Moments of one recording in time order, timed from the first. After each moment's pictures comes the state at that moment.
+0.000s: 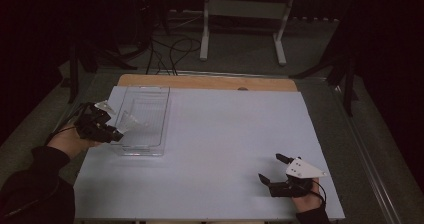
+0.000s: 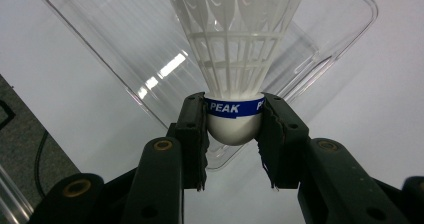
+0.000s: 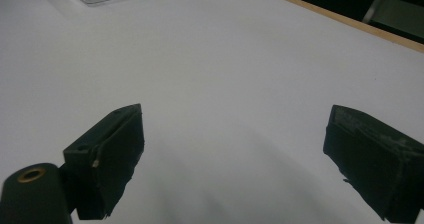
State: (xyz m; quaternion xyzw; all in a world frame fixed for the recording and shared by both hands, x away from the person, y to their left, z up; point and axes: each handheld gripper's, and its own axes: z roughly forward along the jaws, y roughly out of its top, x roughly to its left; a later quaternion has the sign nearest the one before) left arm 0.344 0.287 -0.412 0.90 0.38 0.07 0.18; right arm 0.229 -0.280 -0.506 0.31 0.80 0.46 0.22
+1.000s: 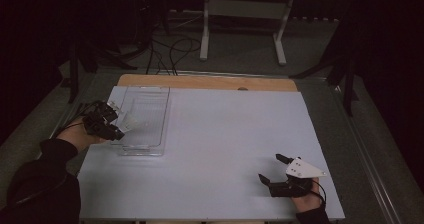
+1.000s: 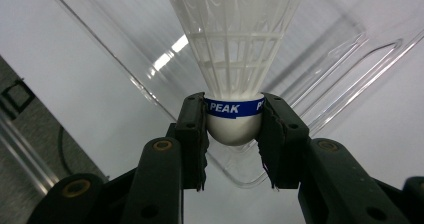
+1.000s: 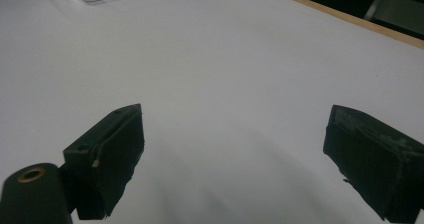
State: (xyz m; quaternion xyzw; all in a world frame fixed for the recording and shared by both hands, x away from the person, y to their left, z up) left arm 0.364 0.278 -0.426 0.91 0.38 0.07 0.12; right arm 0.230 -0.280 -0.507 0.31 0.80 0.46 0.22
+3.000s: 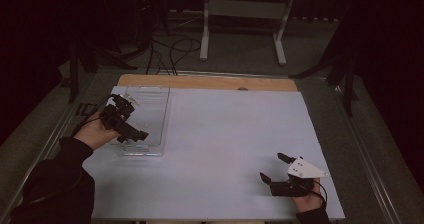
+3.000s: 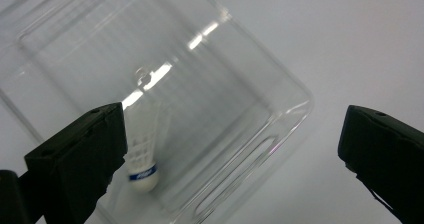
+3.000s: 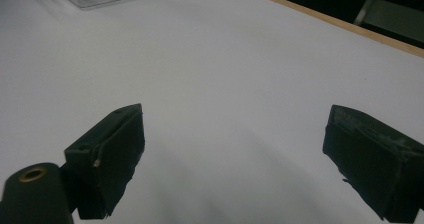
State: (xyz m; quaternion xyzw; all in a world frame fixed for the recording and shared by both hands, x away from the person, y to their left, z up) left arm 0.363 0.228 -0.397 0.90 0.38 0.05 0.22; right arm 0.229 -0.282 -0.506 0.32 0.79 0.47 0.23
